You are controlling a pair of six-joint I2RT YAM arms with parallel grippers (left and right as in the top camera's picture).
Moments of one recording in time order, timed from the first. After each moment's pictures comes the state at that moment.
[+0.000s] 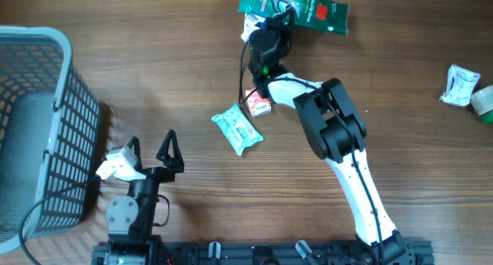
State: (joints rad) left arm -0.06 0.01 0.01 -0.07 0.00 -0.51; right arm 0.50 2.61 1.72 0.80 0.97 -1.72
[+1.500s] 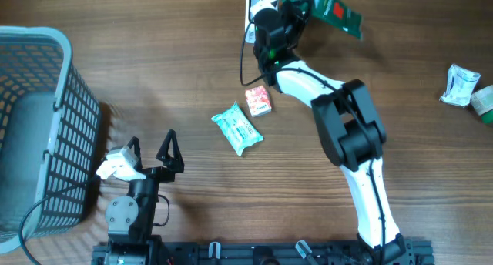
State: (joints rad) left arm -0.06 0.02 0.01 -0.08 0.00 -0.51; right arm 0.48 2.43 1.69 0.65 1.13 -1.41
